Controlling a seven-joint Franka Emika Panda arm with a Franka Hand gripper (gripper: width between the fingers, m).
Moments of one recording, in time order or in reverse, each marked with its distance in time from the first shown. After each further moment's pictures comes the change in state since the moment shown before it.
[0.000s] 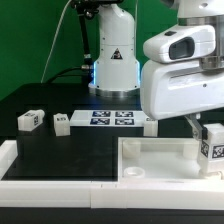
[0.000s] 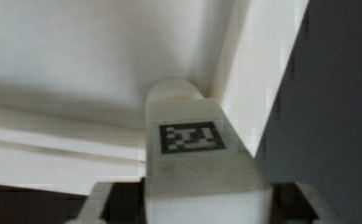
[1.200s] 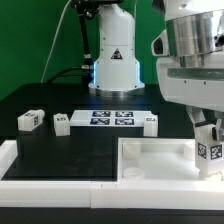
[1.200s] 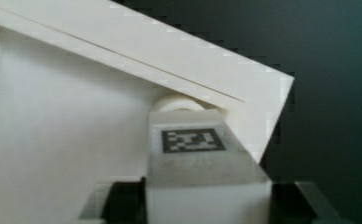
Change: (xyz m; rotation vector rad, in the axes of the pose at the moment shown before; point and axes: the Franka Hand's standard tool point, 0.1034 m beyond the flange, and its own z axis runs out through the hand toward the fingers) arm -0.002 0.005 0.001 0.105 0.099 1.355
